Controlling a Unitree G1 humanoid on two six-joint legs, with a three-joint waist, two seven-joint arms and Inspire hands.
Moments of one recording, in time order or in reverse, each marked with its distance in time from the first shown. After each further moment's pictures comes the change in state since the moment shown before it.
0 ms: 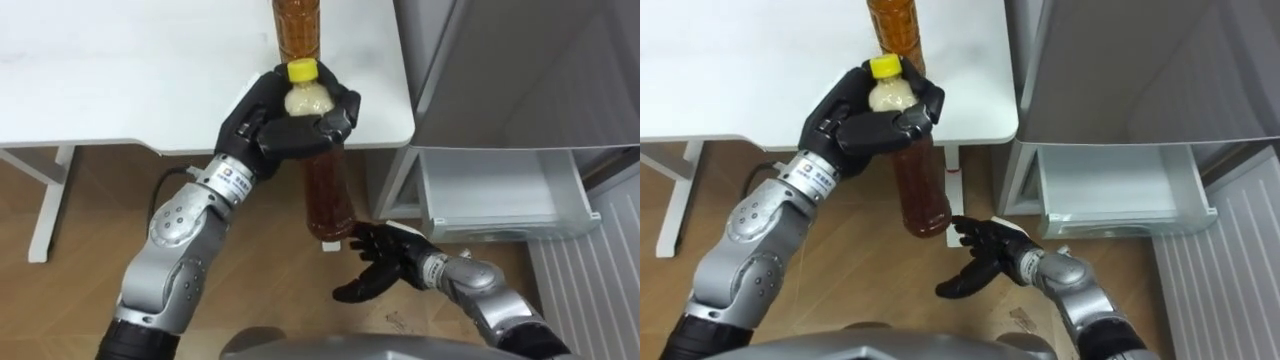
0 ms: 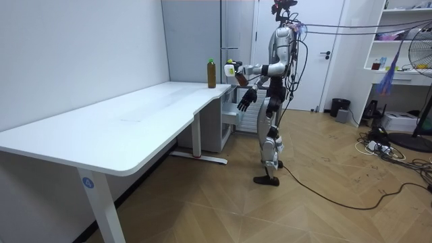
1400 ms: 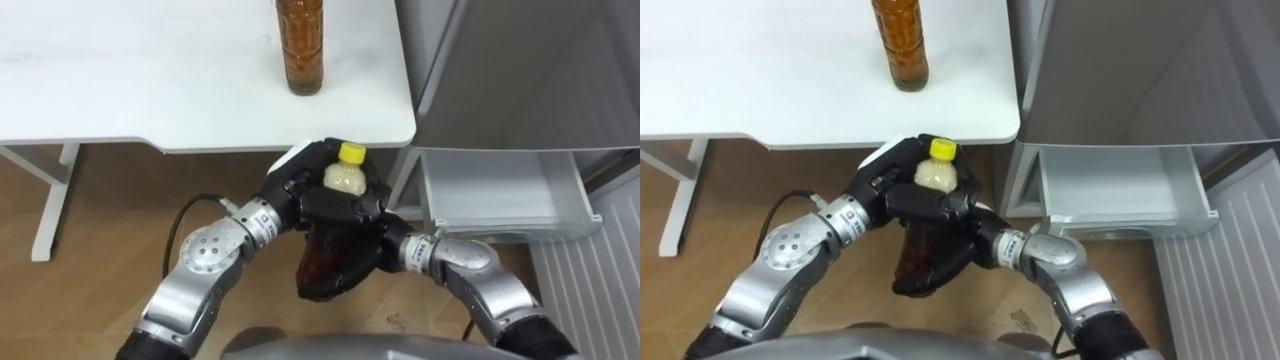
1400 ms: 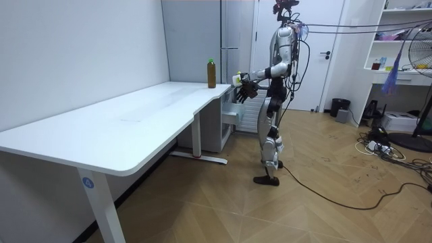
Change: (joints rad) left arm 0.032 0.029 -0.159 0.134 0.256 -0.040 -0.097; right arm 0.021 -0.020 0.079 -0.249 0.208 0.040 0.214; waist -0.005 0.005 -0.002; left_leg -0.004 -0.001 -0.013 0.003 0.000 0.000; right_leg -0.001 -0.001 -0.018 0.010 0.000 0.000
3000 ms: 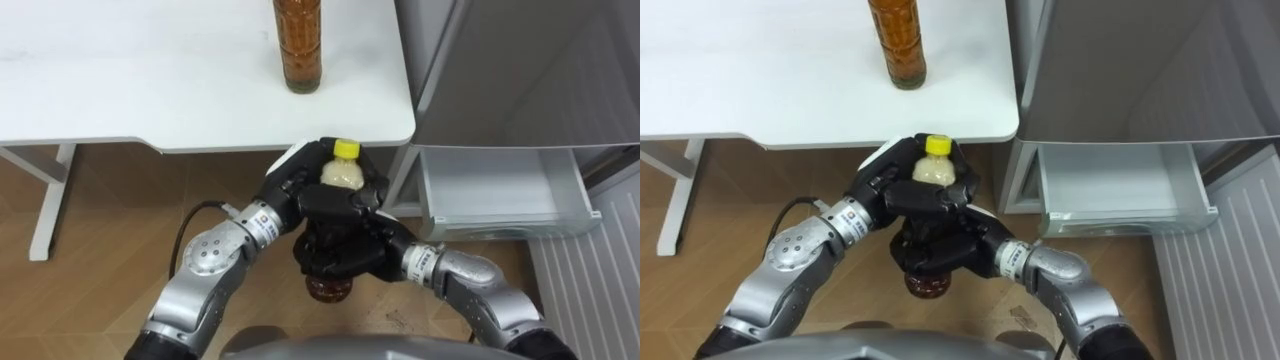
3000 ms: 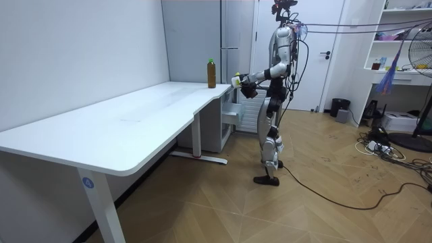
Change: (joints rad) left arm -0.001 -0.045 0.021 0.075 -0.062 -0.040 -0.007; right arm 0.039 -0.025 0.036 0.000 0.177 -0.011 -0.042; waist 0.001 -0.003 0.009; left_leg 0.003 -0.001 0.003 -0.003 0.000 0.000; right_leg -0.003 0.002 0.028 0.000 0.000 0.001
